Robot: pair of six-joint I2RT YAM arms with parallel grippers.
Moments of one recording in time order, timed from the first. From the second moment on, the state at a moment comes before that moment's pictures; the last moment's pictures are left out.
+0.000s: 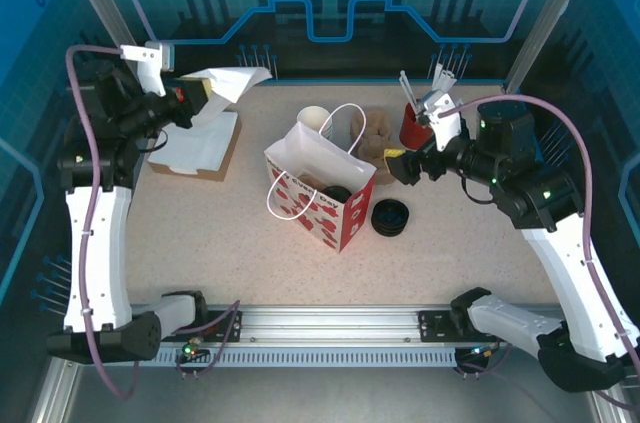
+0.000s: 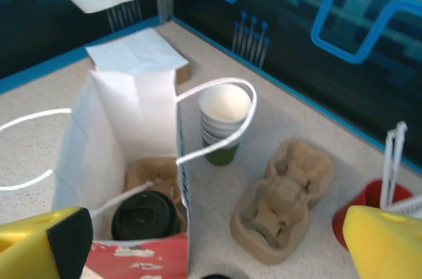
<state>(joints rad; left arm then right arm) 0.12 1.17 1.62 -0.71 0.70 -0.16 0.42 1.05 1.51 -0.89 -0.29 -0.21</state>
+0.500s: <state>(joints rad) -0.08 1.18 1.83 -0.74 1.00 -0.10 0.58 1.29 1.81 -0.90 -0.47 -0.44</state>
